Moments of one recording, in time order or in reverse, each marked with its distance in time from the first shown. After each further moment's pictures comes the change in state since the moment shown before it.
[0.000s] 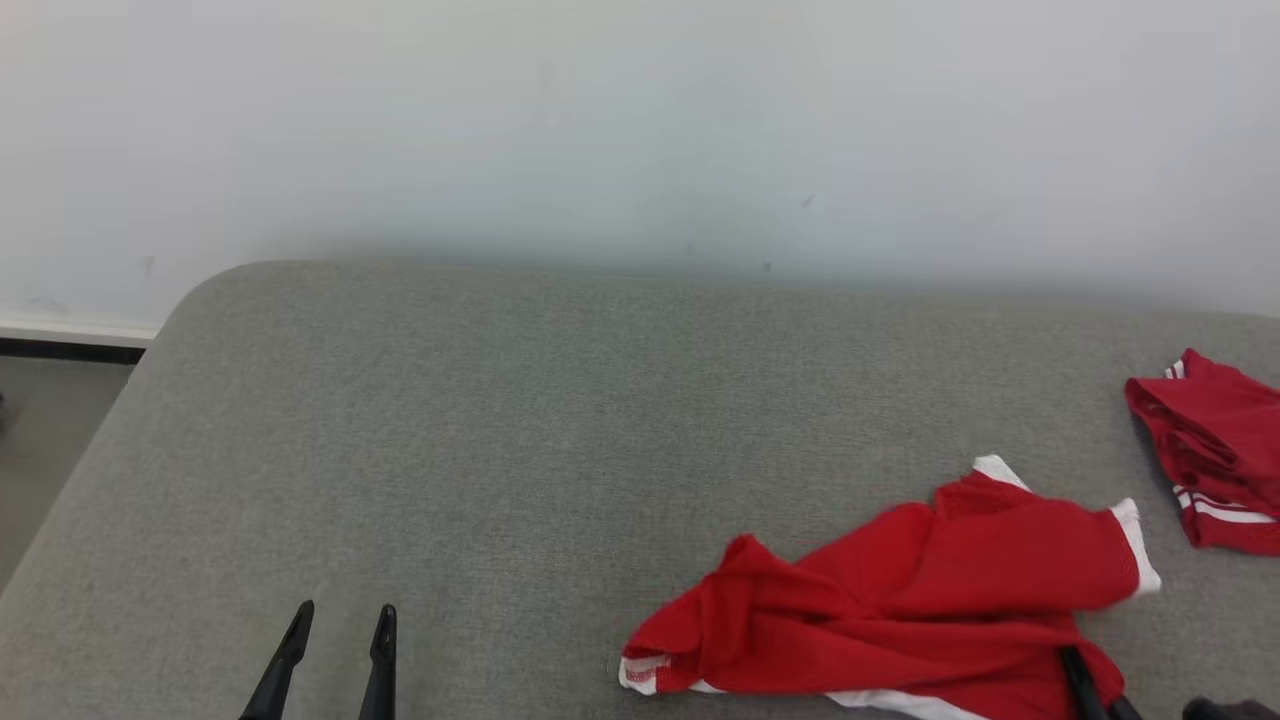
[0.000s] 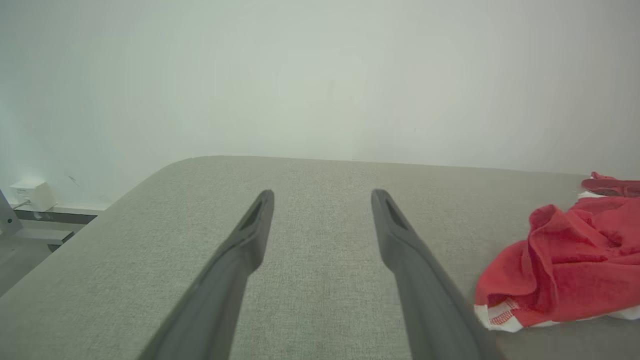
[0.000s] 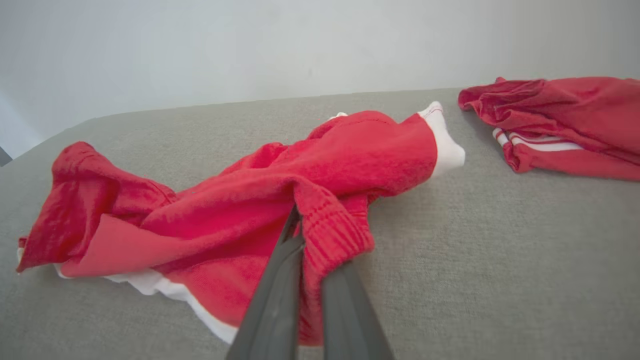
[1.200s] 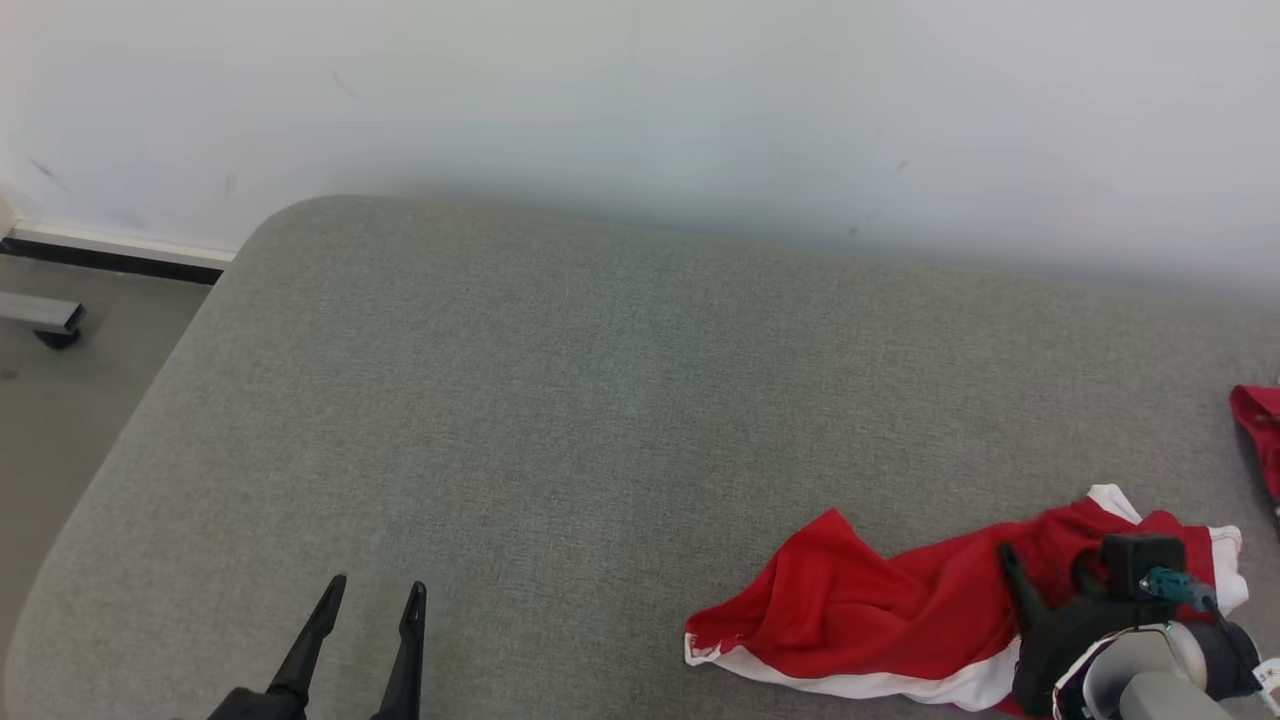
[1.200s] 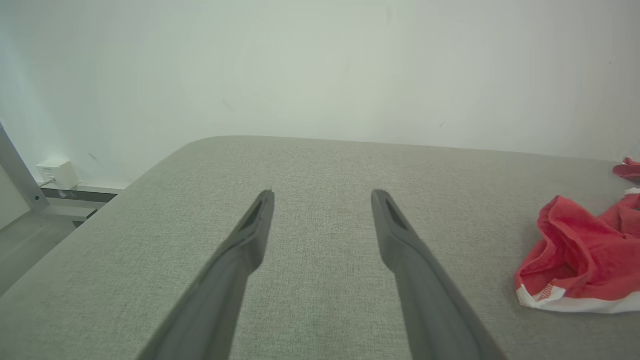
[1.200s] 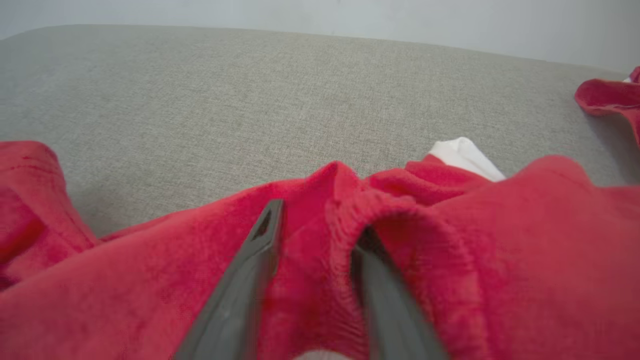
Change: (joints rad) left arm -0.069 0.011 -0.059 0.051 -0.004 -0.002 0.000; right arm -0.473 0.019 0.179 0.626 0.023 0.000 0.038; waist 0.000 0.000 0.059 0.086
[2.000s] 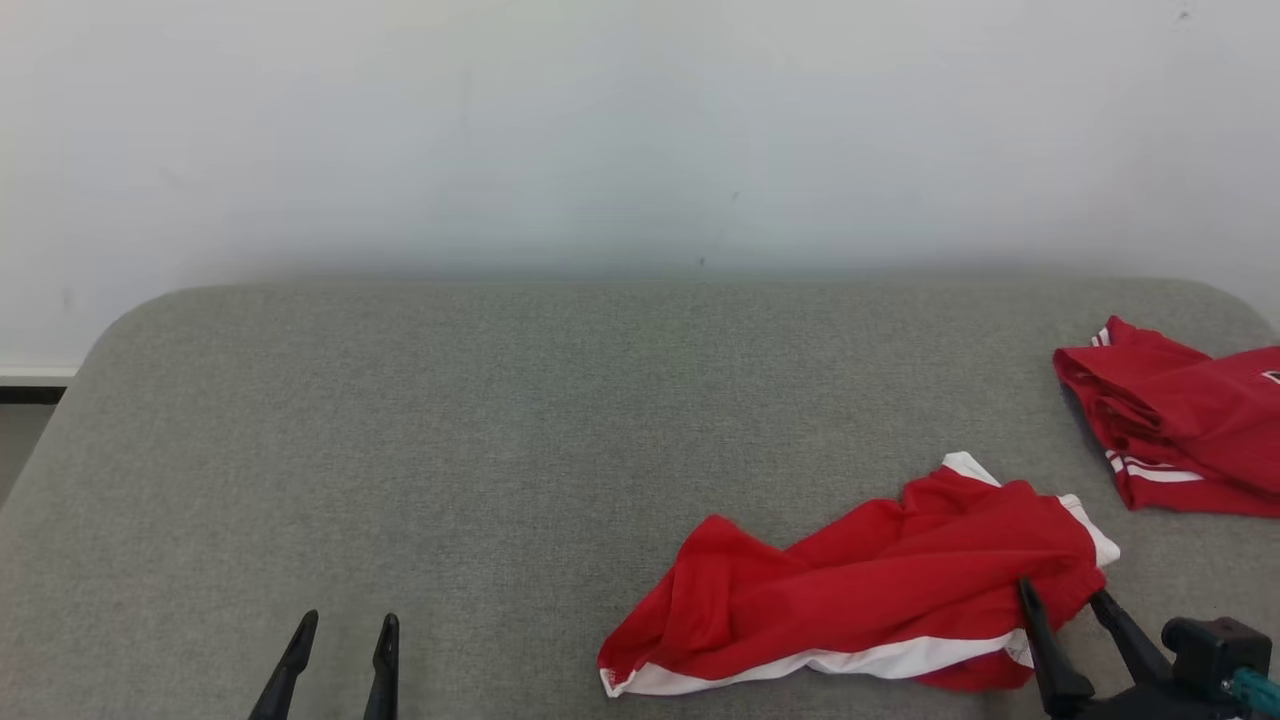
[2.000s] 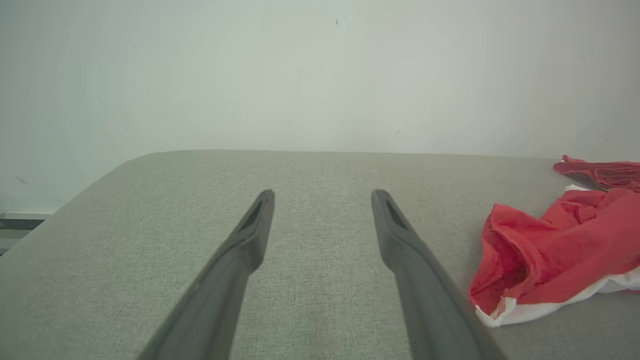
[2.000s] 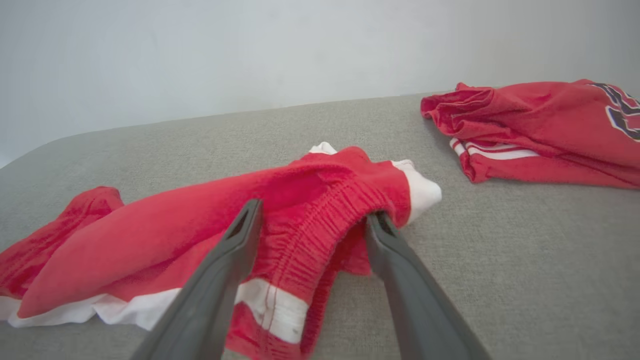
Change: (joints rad) left arm 0.066 -0.017 0.056 -0.018 0.003 -0.001 0.000; right arm 0.312 -0.069 -0.094 -0.453 0.081 0.000 -0.040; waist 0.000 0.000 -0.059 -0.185
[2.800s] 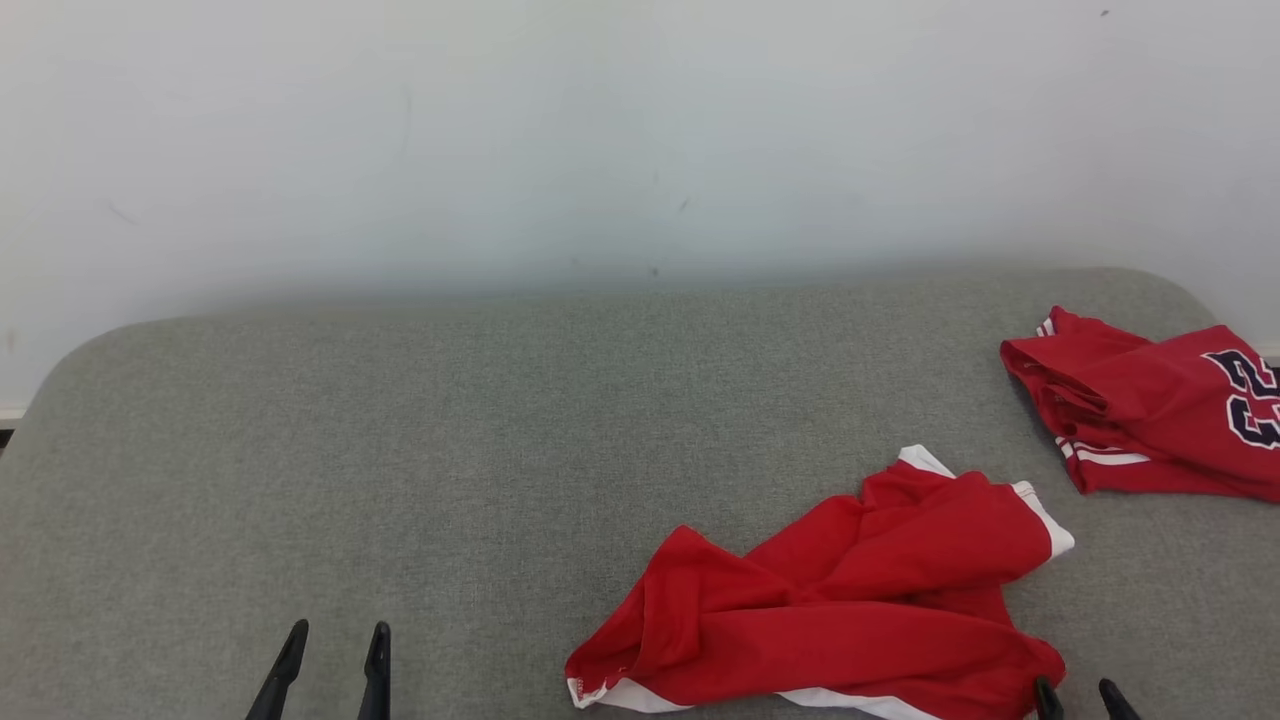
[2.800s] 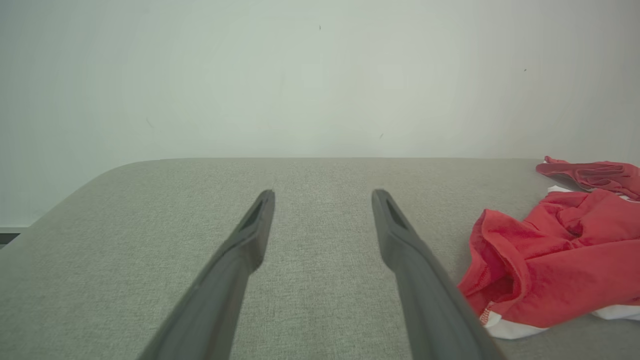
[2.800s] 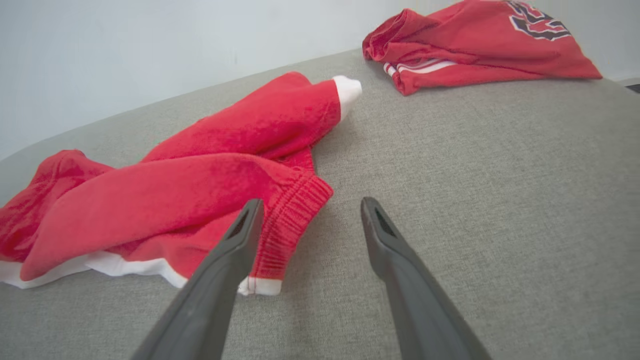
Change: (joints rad) left arm 0.024 -0.012 0.021 -0.017 0.009 0.000 0.000; right arm 0.219 0.090 -0.115 -0.081 -0.031 0.000 0.000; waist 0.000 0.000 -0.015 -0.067
